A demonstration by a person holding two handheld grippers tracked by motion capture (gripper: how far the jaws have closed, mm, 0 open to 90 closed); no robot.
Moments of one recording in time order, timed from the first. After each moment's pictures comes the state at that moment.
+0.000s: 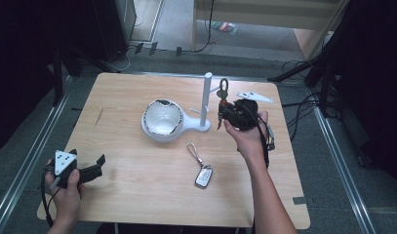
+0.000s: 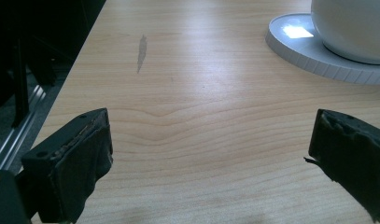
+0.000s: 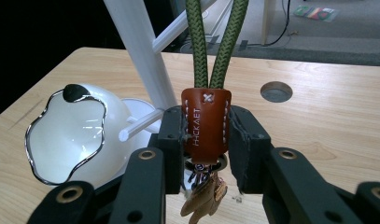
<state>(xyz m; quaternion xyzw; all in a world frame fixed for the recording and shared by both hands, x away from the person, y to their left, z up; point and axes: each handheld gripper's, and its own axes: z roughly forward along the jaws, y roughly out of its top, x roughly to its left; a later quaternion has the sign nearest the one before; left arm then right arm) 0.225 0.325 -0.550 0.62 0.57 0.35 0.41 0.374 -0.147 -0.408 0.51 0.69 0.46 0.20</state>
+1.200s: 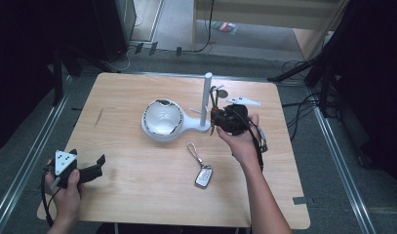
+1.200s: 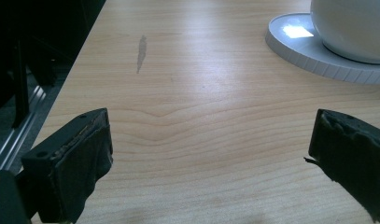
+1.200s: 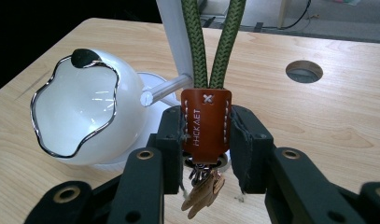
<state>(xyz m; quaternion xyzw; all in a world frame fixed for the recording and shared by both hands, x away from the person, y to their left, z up) 0.224 0.325 -0.550 0.62 0.57 0.35 0.41 0.373 -0.130 -0.427 0.50 0.73 0.44 0.17</state>
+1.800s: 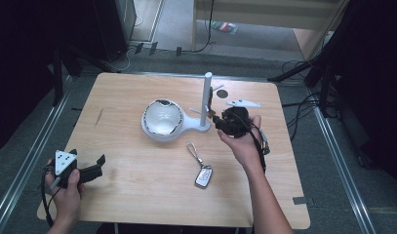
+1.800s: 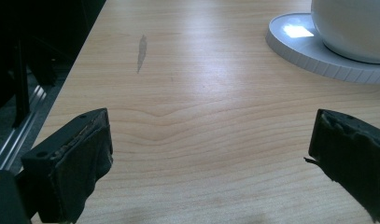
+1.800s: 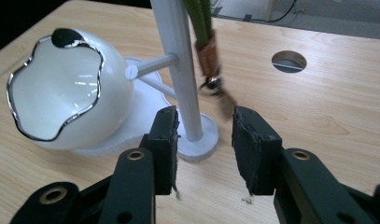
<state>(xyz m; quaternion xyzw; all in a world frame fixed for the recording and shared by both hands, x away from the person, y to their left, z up) 0.225 0.325 -0.550 0.62 0.57 0.35 0.41 0.367 -0.133 -0.428 0.50 0.74 0.40 0.19</state>
